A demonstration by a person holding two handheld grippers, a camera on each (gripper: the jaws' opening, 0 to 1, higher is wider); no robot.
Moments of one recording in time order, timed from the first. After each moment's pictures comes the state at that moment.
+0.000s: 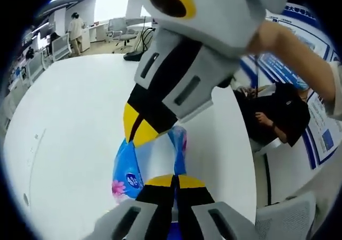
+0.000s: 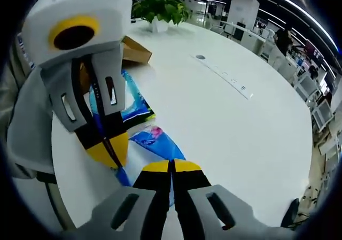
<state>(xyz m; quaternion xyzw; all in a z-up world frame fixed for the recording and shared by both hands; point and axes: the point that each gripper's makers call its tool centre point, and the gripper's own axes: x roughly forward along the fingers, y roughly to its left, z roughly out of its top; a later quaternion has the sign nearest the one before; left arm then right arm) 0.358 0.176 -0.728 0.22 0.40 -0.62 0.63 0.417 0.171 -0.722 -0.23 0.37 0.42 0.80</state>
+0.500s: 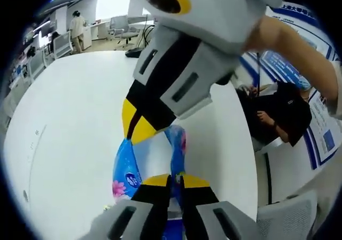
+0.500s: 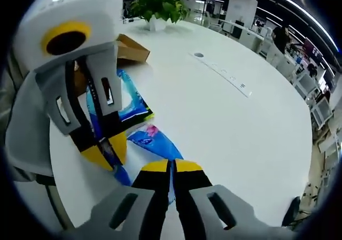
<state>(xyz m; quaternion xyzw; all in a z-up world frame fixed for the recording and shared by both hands) 0.356 0.183 -0.730 0.23 0.41 -0.62 0.64 0.422 0.167 -0.724 -0.23 0.38 0.40 0.80</state>
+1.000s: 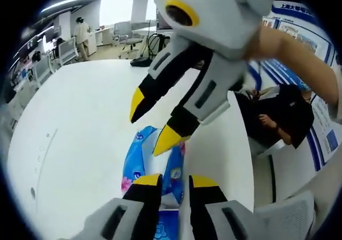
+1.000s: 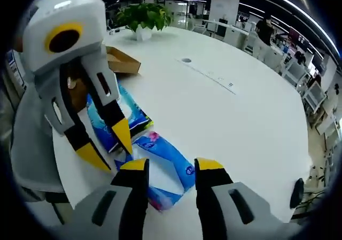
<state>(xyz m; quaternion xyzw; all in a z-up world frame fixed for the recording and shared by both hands) 0.355 0.197 -0.699 0.22 0.38 -0.60 0.66 0.406 0.167 -0.698 -0.18 0.38 0.36 0.83</state>
